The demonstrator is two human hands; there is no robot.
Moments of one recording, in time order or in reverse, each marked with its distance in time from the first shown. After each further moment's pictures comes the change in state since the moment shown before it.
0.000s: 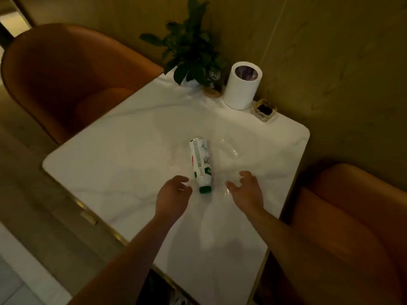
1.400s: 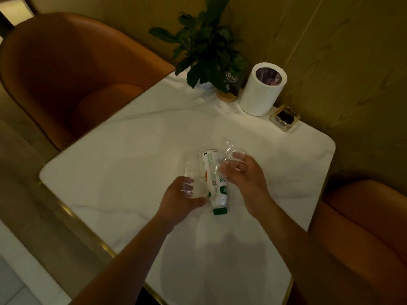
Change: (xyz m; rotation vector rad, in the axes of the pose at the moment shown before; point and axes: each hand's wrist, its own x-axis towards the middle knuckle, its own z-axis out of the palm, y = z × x) left_hand 0.069 -0.019 -0.021 -0.368 -0.139 -0.073; right_hand 0.035 -0.100 0.008 0.605 -0.191 -0.068
